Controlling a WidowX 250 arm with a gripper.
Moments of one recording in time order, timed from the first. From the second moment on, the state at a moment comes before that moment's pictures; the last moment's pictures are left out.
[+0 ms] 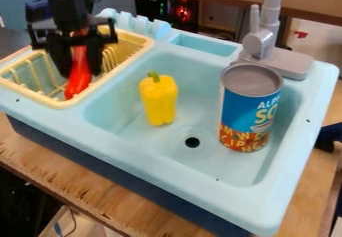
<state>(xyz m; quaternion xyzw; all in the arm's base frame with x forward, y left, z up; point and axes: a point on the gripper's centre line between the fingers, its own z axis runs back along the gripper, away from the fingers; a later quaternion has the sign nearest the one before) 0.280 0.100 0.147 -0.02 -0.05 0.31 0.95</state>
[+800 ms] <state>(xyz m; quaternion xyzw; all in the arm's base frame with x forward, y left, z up) 0.277 0.068 0.213 -0.04 -0.15 0.30 0.94</state>
